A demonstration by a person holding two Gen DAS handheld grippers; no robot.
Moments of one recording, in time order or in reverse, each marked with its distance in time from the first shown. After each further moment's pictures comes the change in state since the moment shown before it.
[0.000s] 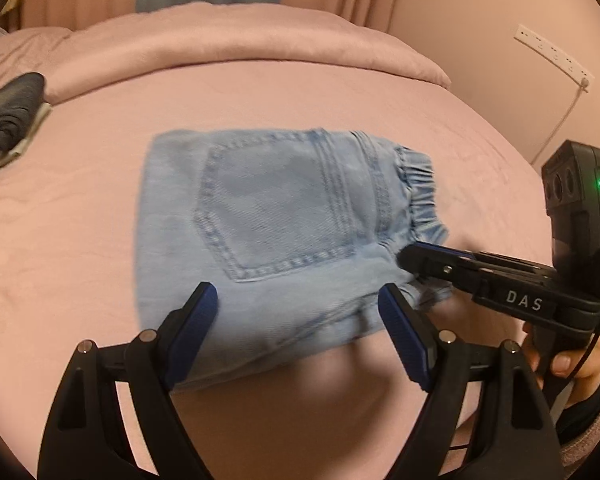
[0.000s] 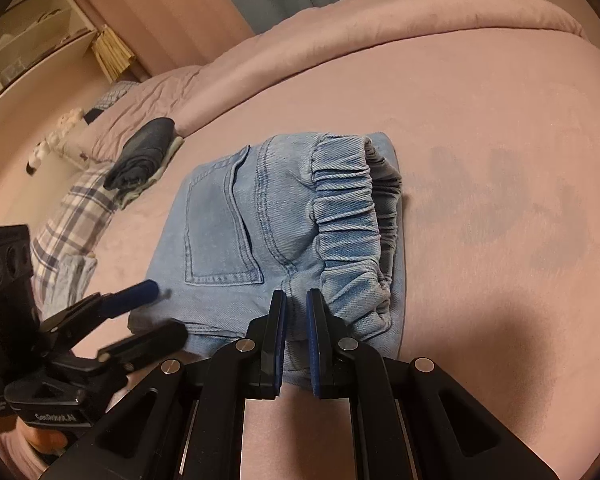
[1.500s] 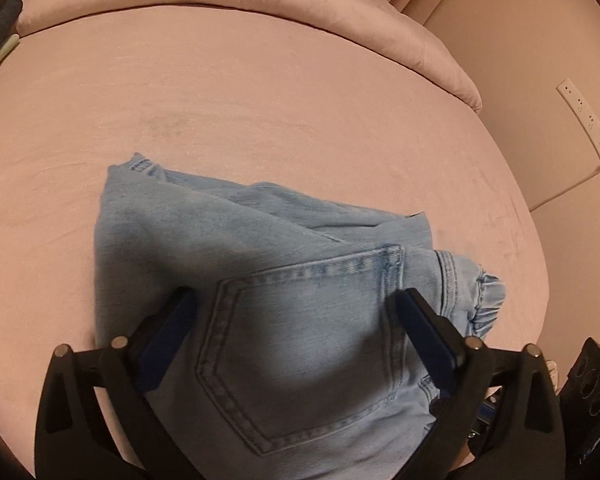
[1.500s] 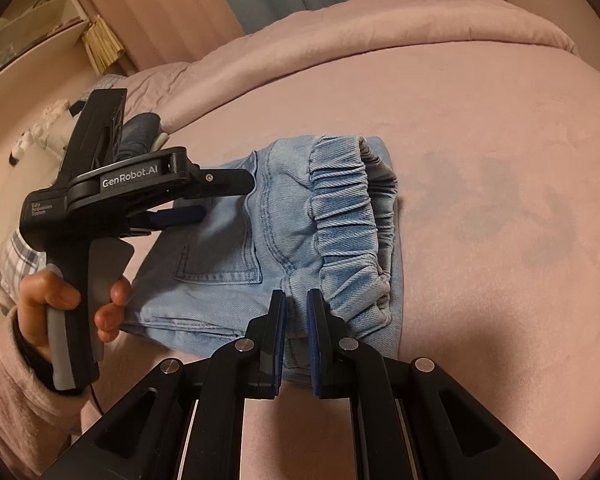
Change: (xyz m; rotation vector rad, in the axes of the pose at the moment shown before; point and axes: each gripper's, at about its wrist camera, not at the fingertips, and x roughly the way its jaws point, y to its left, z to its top) left arm 0.094 0.049 0.096 -0.221 0.182 -0.155; right arm 0.000 0.021 -0.010 -0.014 -0.016 -0.091
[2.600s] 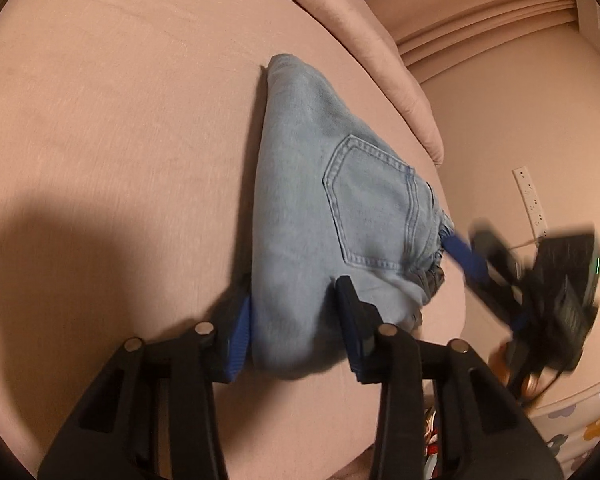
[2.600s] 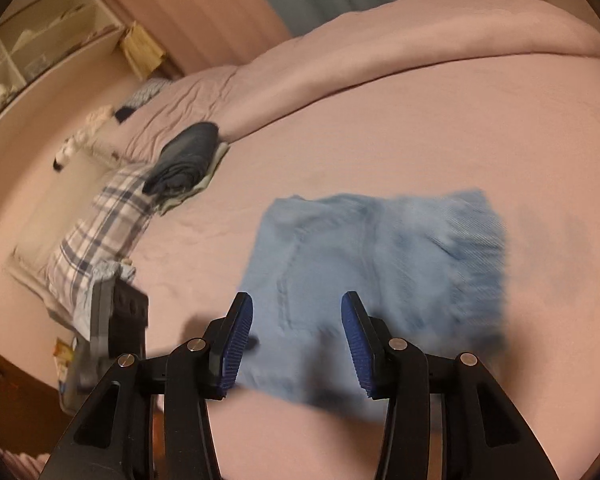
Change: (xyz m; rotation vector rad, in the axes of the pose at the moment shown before) left arm -0.070 0.095 -0.123 -0.317 -0.068 -0.295; right arm 0.009 0.056 0.057 -0.042 0.022 0.198
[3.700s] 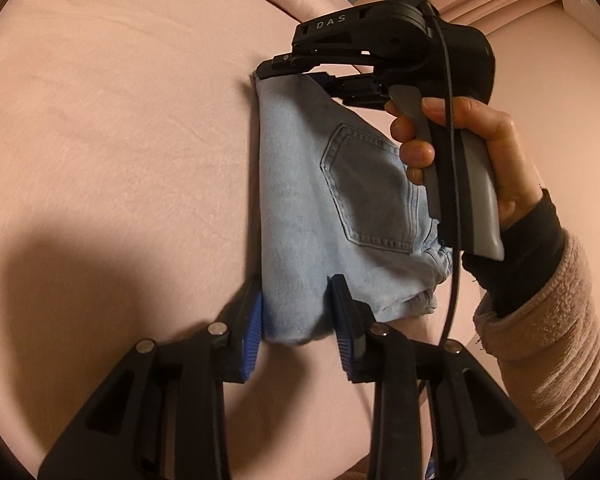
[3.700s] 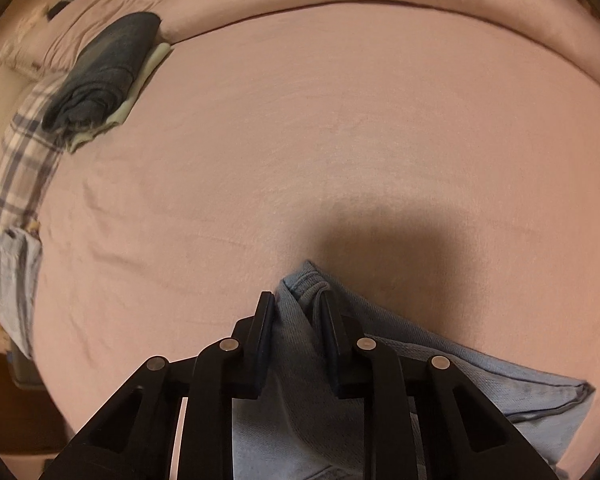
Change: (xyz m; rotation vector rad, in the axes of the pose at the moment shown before) left arm -0.022 -0.016 -0.022 0.077 -0.038 0.050; right arm 0.194 0.034 0.101 -0.145 0.392 -0.256
